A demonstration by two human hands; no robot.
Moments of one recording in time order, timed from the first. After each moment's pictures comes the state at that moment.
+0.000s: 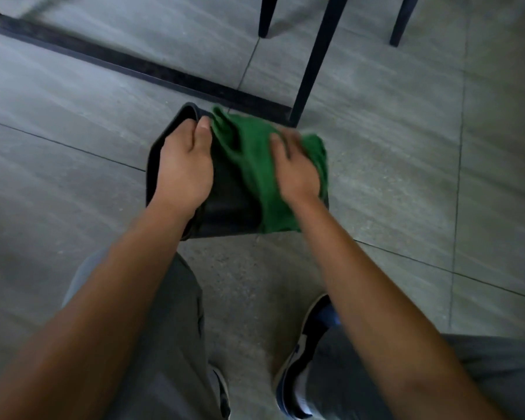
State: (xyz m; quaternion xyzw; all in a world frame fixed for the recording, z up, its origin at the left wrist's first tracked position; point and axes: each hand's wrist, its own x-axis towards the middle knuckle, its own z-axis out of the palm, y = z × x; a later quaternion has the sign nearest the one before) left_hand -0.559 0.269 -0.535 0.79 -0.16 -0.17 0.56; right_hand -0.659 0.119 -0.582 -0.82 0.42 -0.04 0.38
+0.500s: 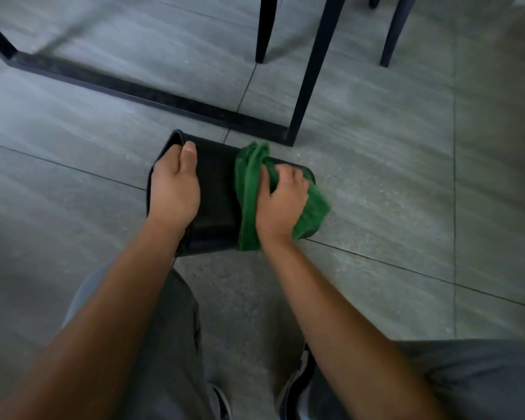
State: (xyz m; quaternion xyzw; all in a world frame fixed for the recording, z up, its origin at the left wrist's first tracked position) left_hand -0.556 0.278 -0.532 0.81 -0.13 -0.15 0.56; right_hand -0.652 0.171 -0.587 -0.76 0.47 -0.30 0.33
